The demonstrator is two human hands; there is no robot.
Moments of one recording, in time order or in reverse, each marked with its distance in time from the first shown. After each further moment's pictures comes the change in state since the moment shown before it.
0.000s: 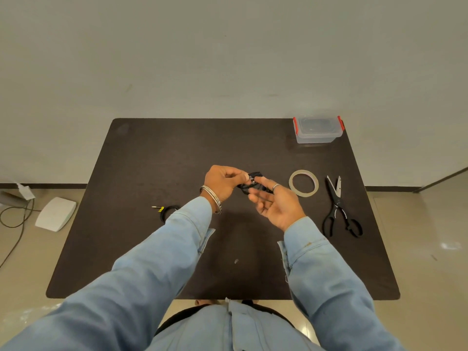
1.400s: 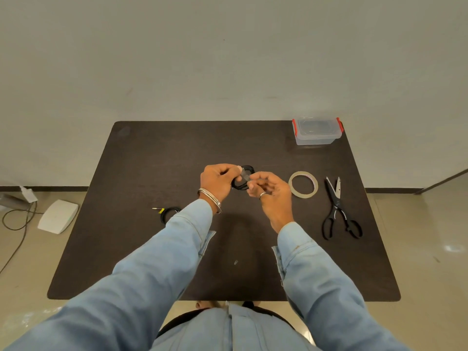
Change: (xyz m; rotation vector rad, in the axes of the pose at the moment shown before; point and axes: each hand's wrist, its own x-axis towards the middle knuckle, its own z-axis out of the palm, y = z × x) left_hand -0.004 0.008 0.001 -0.095 0.200 -0.006; right_hand 0.015 0.022 -0.001 -0.428 -0.071 -0.759
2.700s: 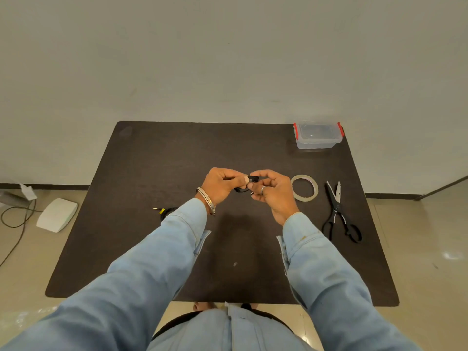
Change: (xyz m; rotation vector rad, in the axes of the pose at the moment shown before) left_hand 0.005 -0.006 -0.011 -0.029 -0.333 0.058; right_hand 0.015 -0.023 -0.005 -0.048 -0.077 0.244
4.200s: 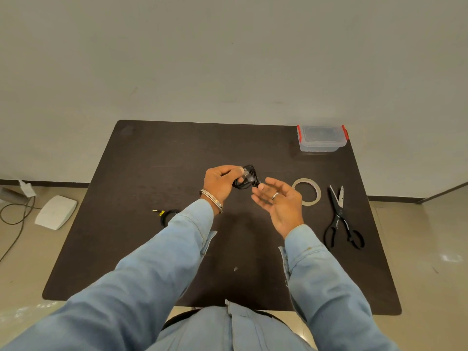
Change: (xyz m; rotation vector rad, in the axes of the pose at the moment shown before) left_hand 0.016 -0.003 0.009 -0.174 0.306 -0.099; right_hand -0.002 0.011 -0.002 0.579 0.106 0.148
